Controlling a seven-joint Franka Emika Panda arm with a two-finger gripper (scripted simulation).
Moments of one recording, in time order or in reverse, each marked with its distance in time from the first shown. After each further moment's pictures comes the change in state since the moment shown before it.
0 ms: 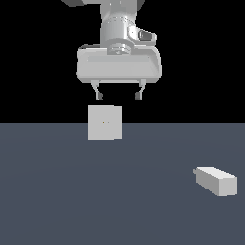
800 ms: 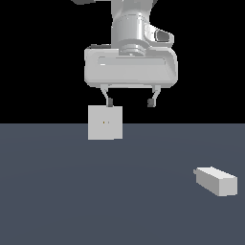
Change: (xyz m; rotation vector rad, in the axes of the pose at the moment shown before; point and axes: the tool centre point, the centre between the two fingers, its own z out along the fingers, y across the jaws) arm -0.026 0.028 0.019 0.000 0.013 -0.036
